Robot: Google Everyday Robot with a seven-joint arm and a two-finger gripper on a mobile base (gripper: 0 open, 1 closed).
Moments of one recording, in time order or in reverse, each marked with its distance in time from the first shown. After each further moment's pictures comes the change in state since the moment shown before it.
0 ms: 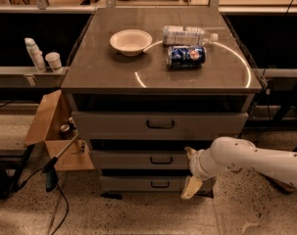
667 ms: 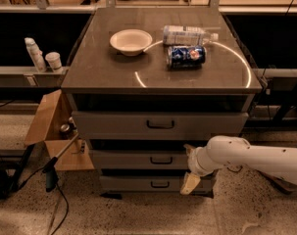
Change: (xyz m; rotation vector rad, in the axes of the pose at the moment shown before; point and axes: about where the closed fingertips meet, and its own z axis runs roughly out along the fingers) arm 0.008 -0.021 0.019 0.031 0.024 -0.013
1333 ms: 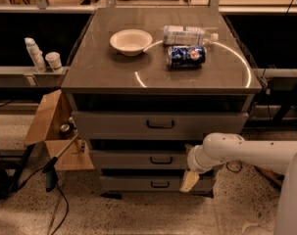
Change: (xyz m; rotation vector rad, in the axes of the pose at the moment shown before) arm 0.011 -0.012 0.020 -0.022 0.049 0.034
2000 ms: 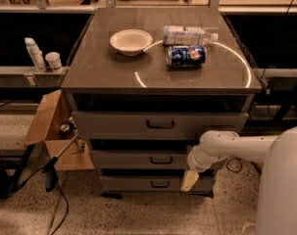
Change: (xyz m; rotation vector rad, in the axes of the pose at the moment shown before) arm 0.016 -0.007 0.021 -0.042 0.055 0.044
